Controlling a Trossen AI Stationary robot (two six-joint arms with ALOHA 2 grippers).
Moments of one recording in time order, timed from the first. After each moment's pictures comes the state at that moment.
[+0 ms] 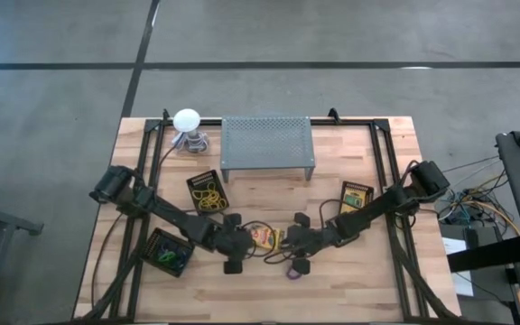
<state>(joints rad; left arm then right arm) -0.41 1.86 0.98 -0.23 -0.23 -0.39 0.42 1.79 0.76 0.31 0.26 0.52</state>
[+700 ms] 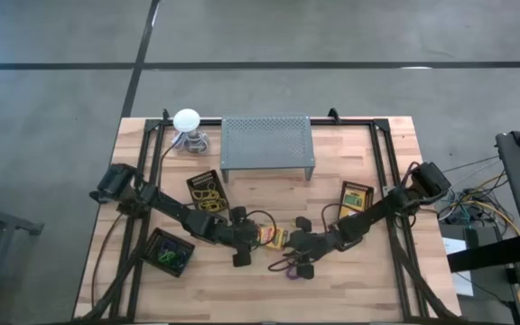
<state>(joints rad) -0.35 1.86 0.93 -0.02 -0.28 -0.37 0.47 1.79 0.74 0.33 0.27 0.50</state>
